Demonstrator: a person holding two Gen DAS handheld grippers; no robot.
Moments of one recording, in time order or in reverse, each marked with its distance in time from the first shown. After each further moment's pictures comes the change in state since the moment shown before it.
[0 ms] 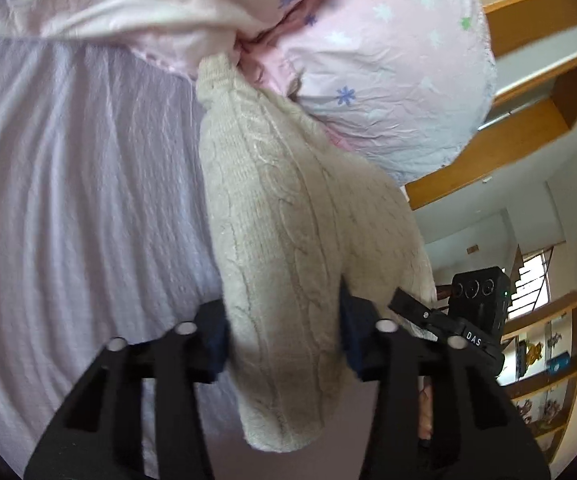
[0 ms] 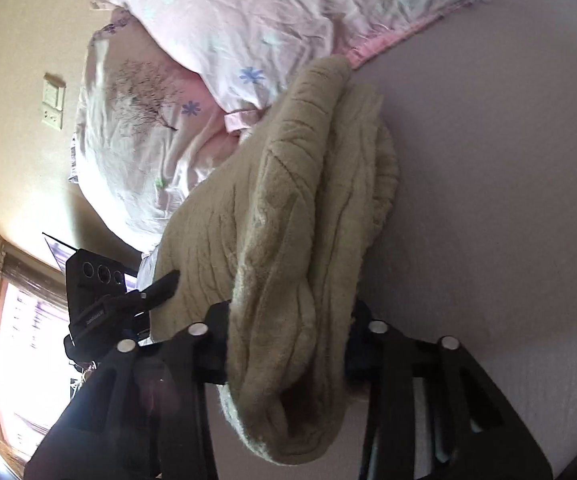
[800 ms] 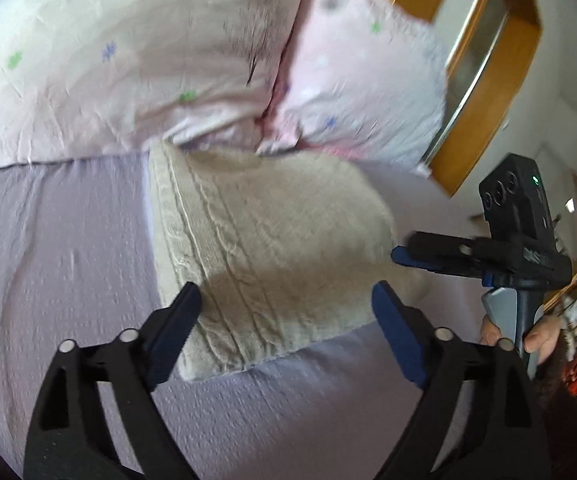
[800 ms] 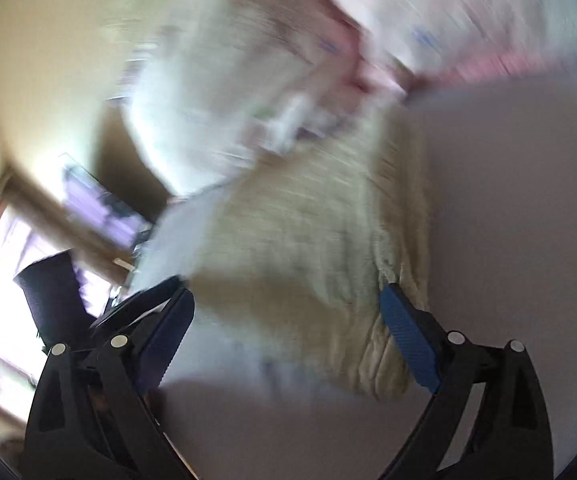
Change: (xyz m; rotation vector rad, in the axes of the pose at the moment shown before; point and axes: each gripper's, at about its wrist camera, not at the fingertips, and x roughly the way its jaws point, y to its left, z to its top) left arm -0.104 -0.027 -0.079 0.360 -0.160 0.308; right arm 0.042 0.105 -0.059 -0.113 0.061 -0.006
